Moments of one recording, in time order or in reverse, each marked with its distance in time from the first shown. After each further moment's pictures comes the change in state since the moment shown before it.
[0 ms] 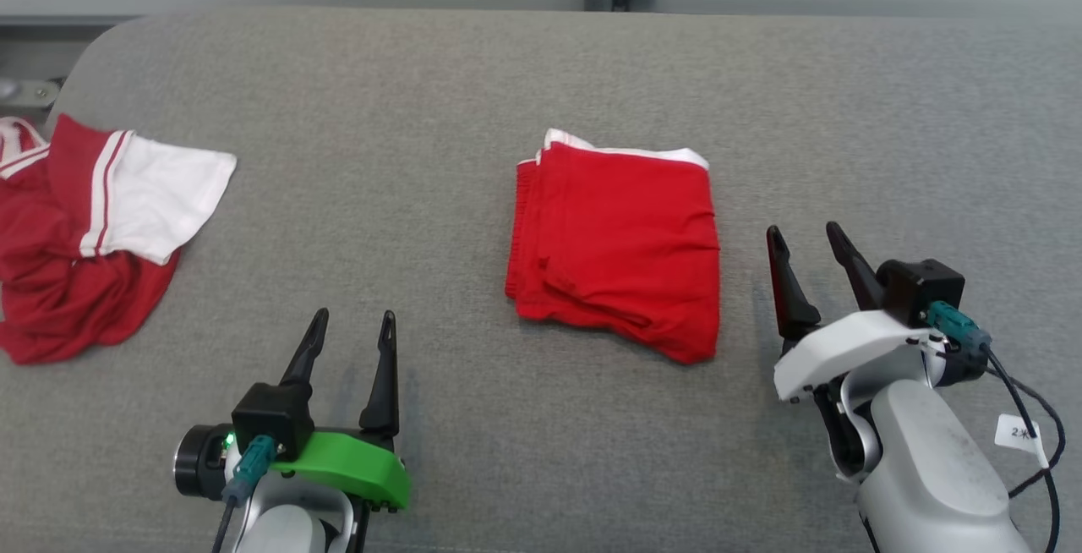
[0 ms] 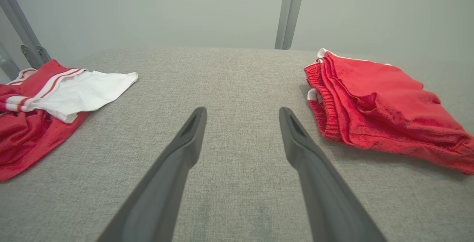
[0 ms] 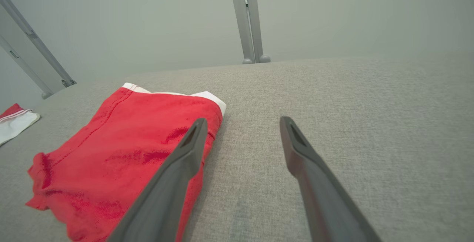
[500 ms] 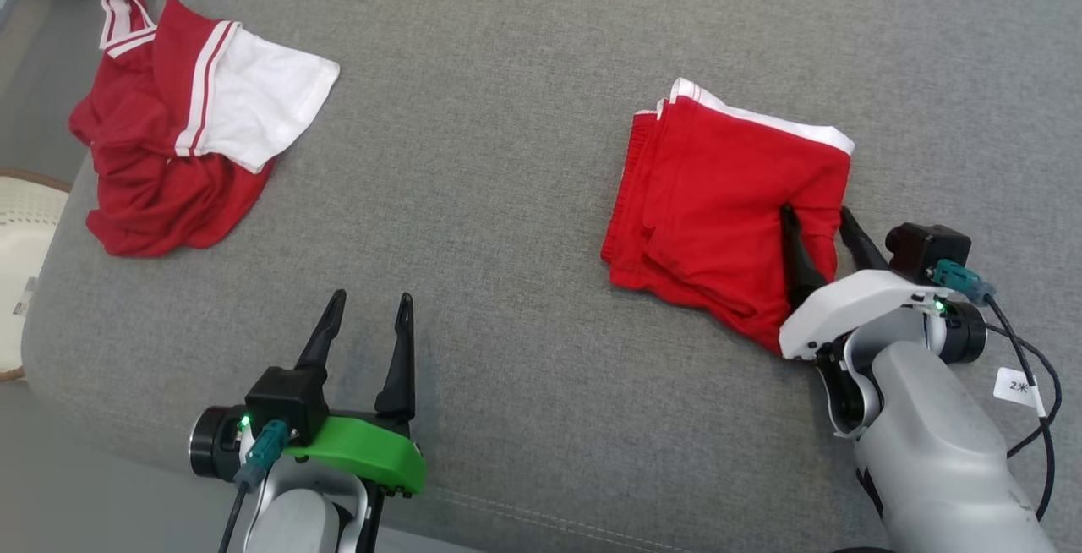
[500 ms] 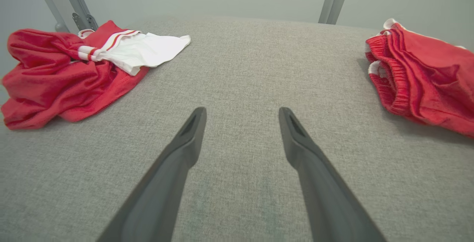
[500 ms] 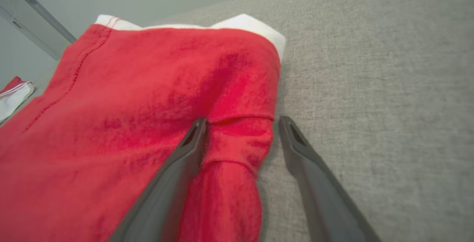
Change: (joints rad) left arm -0.034 0.001 -0.050 -0.008 -0.030 0.019 0.000; right arm -0.167 -0.011 0.023 0.273 0.129 -0.002 -0.008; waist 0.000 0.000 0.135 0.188
